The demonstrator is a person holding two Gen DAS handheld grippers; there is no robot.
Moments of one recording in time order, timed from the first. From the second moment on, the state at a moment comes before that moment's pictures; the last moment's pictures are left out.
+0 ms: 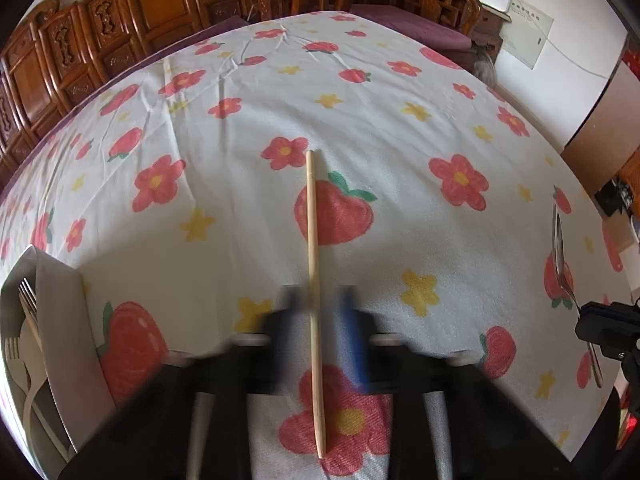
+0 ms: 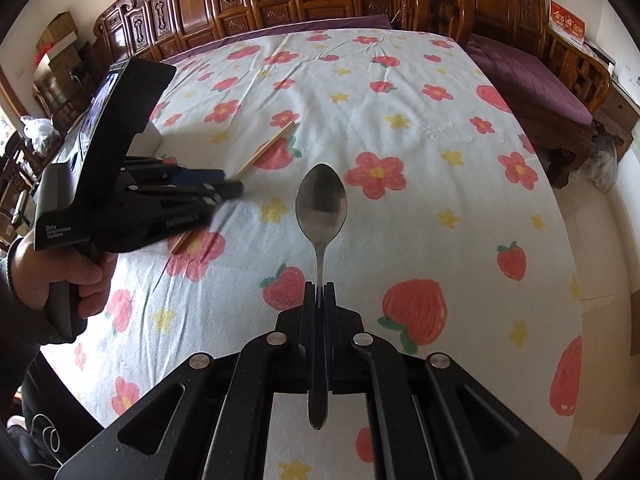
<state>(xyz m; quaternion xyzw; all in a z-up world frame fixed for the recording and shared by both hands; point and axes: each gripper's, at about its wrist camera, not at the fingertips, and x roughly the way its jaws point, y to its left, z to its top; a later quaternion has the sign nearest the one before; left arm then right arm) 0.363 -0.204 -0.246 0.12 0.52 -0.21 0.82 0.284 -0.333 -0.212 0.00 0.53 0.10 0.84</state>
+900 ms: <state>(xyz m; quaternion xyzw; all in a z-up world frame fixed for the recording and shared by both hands) 0.303 -0.134 -0.139 0.11 0.47 -0.20 0.86 0.270 -0.299 -0.159 0.03 0.48 0.13 0.87</state>
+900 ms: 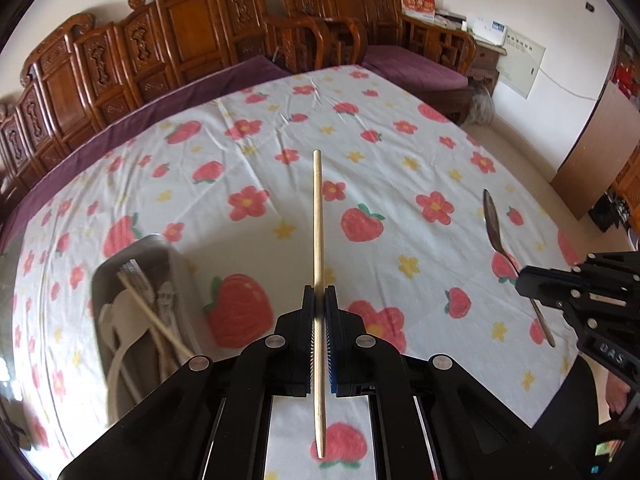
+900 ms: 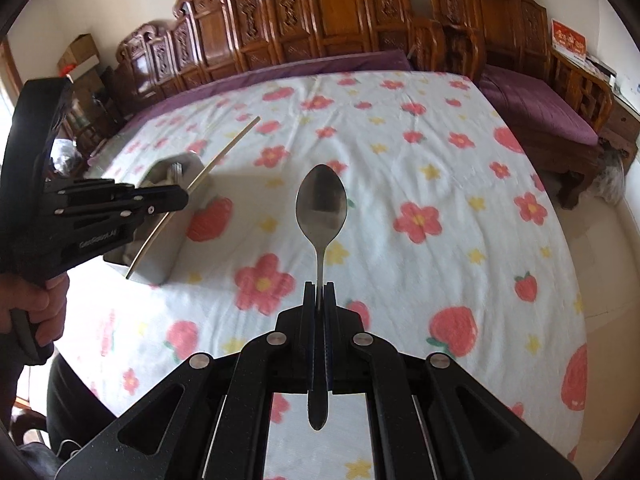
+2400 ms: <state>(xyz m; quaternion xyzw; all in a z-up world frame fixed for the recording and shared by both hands) 0.327 0.015 -0.160 0.01 0.48 -0.12 0.87 0.312 -0.148 -0.138 -0.03 0.46 0.23 0.86</state>
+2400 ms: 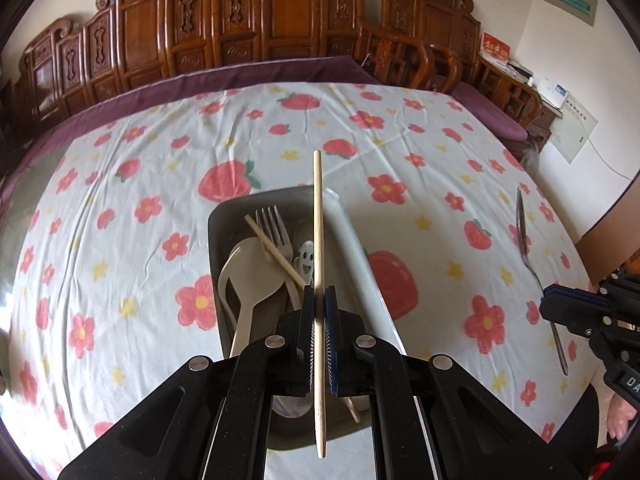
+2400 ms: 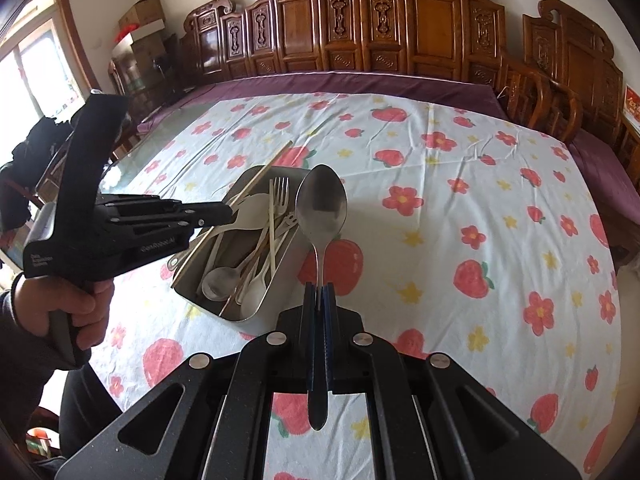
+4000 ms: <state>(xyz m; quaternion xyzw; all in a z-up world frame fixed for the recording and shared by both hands) 0.305 0.081 -0.144 0.00 0.45 -0.07 0.89 0.410 -0.032 -0.200 -0.03 0.50 0.24 0.84</state>
